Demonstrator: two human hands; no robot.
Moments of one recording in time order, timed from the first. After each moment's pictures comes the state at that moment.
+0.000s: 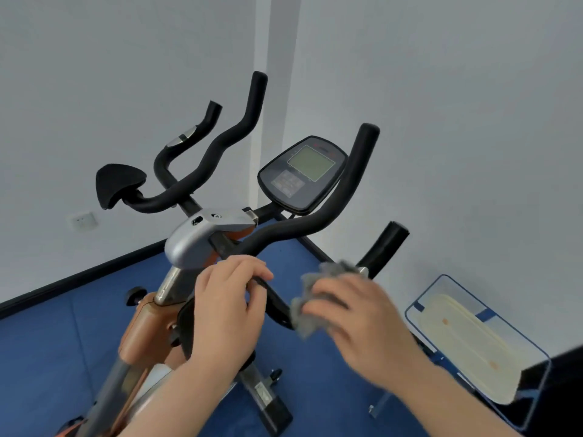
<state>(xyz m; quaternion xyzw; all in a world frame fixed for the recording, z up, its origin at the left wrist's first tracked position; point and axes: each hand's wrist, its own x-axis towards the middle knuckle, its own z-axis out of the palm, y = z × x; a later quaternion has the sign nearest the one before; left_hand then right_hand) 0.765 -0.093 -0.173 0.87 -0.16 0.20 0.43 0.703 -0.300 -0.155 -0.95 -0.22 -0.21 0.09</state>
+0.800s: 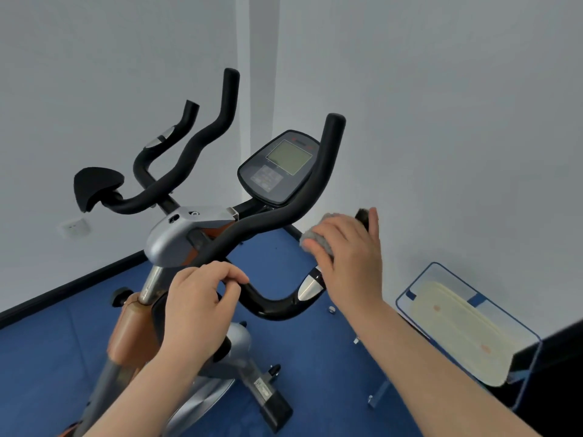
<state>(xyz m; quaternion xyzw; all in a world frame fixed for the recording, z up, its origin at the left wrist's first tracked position) 0.766 -0.093 -0.180 0.89 -0.15 0.15 0.41 0.751 -0.316 -0.150 -0.91 -0.02 -0.39 0.13</state>
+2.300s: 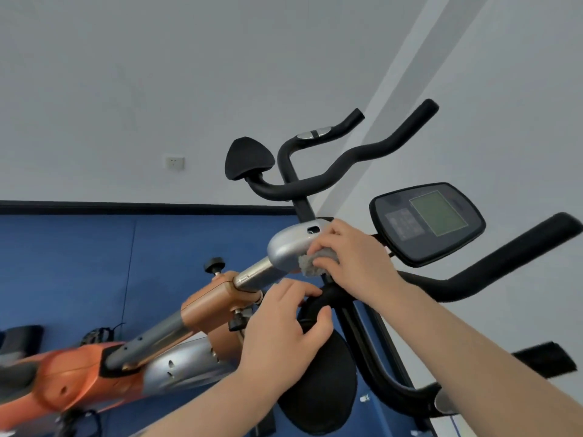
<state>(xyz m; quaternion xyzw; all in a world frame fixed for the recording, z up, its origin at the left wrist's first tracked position) 0.782 -0.048 -0.210 0.83 -0.02 0.13 0.54 0.888 -0.167 -0.124 -0.96 -0.27 0.02 0.07</state>
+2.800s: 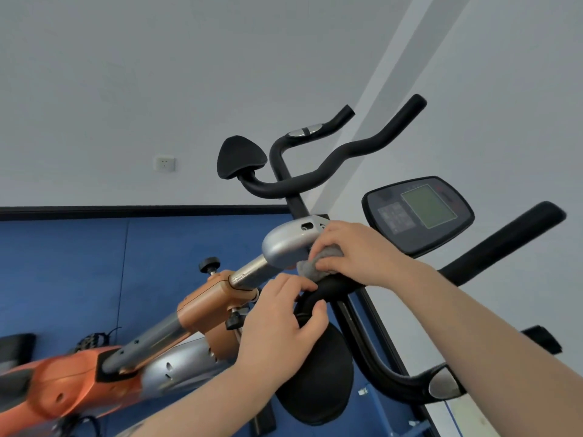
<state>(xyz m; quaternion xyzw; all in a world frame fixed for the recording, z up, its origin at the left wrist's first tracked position) 0.783 -0.047 -0.207 0.84 -0.03 0.12 0.53 0.898 -0.179 -0.109 -0.95 -0.26 0.11 0.08</state>
